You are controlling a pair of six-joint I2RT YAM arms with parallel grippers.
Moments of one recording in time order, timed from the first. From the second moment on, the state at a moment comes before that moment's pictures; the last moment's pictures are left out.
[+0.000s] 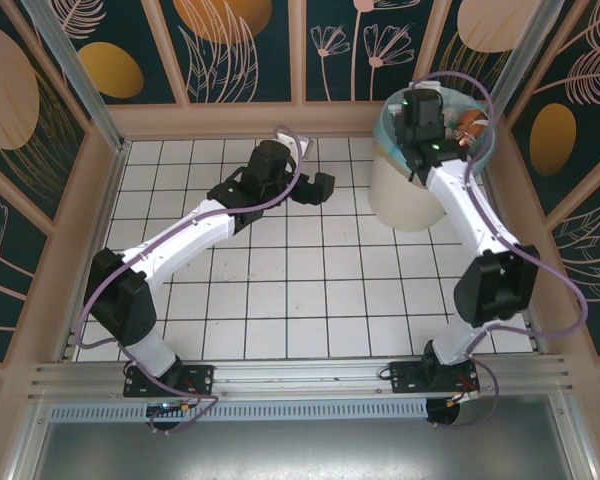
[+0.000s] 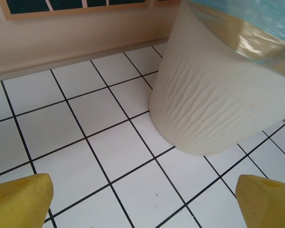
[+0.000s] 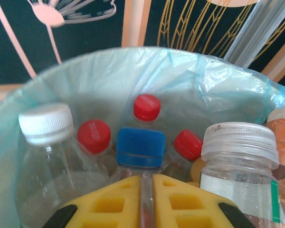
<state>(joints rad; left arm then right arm) -0.69 1.68 1.44 -0.25 0.03 -0.29 0.23 1.64 1.60 -0.42 0.45 0.07</state>
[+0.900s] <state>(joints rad) -0.69 1.67 1.44 -0.25 0.01 -0.30 0.12 1.55 1.50 -0.31 0.09 0.30</state>
